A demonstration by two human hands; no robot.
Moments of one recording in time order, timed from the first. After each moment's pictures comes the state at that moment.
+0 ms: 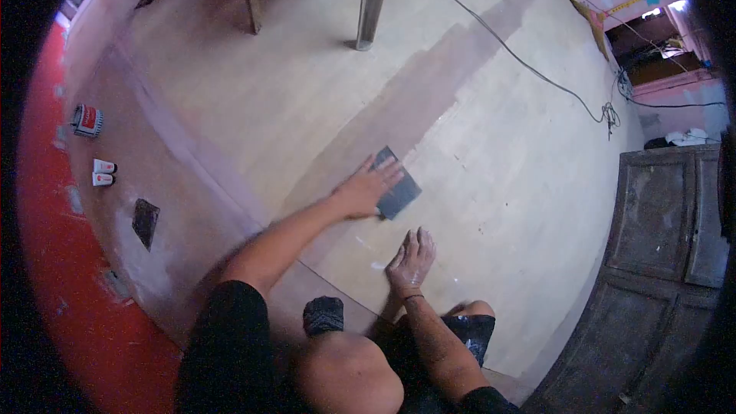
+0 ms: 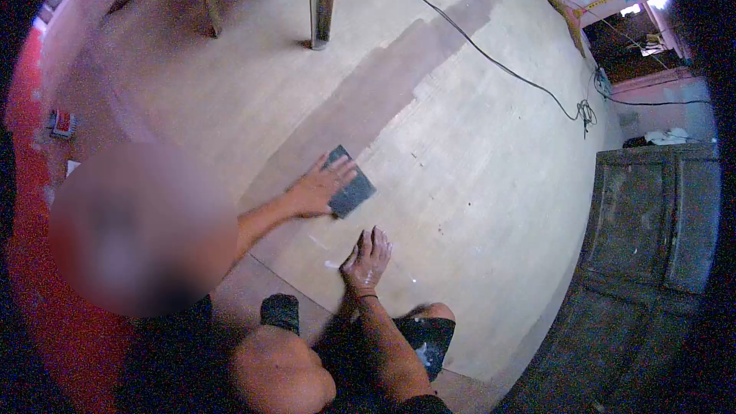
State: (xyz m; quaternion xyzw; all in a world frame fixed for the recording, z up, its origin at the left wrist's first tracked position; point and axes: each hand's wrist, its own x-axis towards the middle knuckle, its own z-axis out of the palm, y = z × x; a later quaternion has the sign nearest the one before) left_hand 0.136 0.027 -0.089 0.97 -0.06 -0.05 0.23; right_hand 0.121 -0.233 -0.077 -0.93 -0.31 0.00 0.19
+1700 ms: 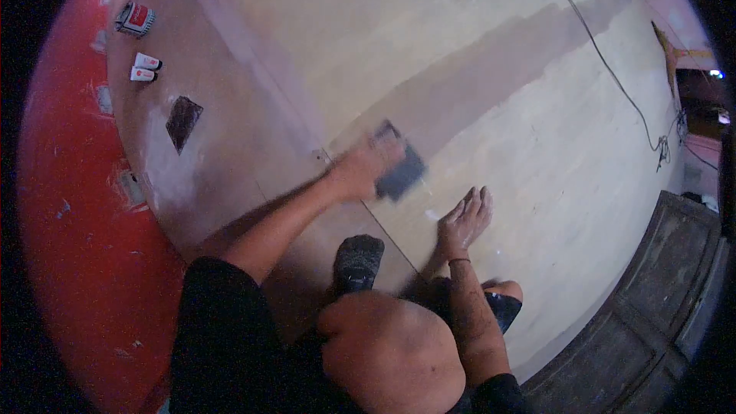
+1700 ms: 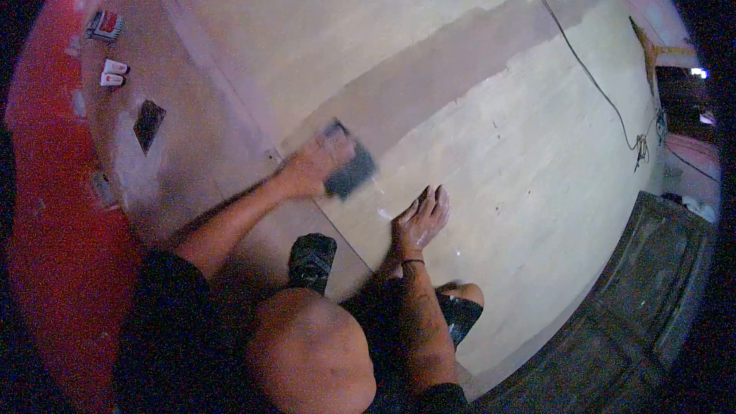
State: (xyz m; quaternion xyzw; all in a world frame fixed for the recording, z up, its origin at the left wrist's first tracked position) left_hand -0.044 0.015 -0.095 0.96 -0.02 -0.10 0.26; right_hand 0.122 -0.228 -0.083 -0.93 -0.33 -0.02 0.18
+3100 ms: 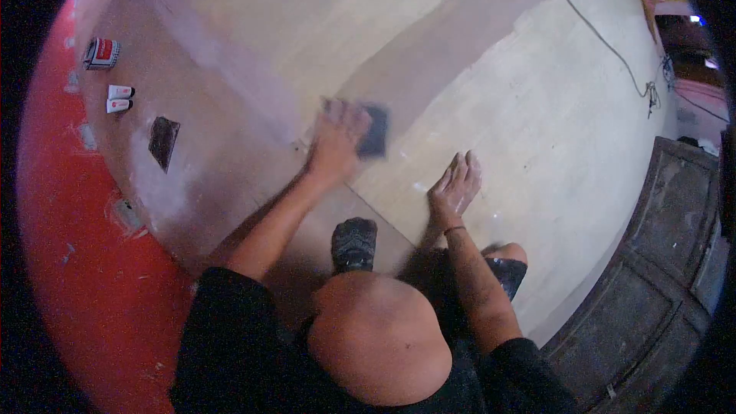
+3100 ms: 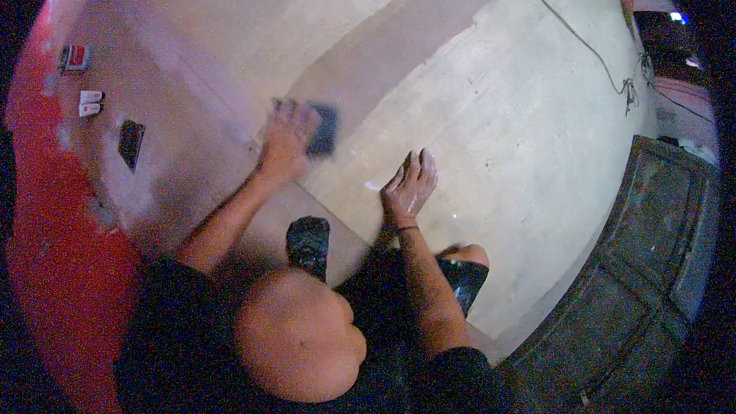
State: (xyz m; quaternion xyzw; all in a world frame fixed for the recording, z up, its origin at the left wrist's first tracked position) left_hand -0.043 0.009 -0.083 0.96 0.26 0.01 0.13; right_hand 0.124 -0.225 -0.078 -0.92 -0.34 -0.05 0.18
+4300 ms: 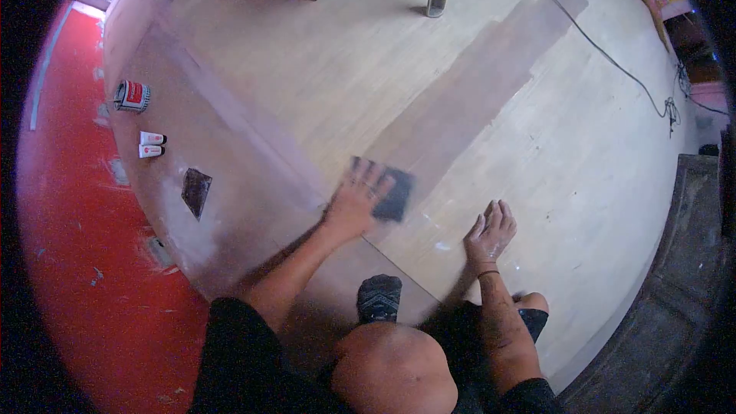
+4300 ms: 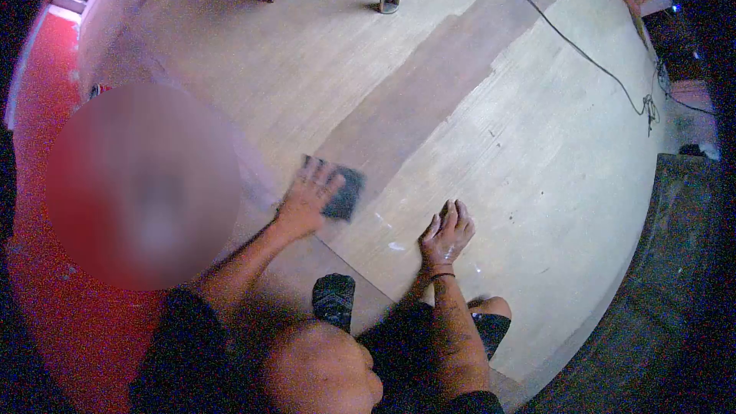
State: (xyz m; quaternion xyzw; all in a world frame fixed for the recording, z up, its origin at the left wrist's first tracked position) left_hand -0.042 0.035 -0.064 0.96 0.13 -0.07 0.22; right_hand 0.161 -0.231 -0.083 -0.93 -0.32 -0.03 0.17
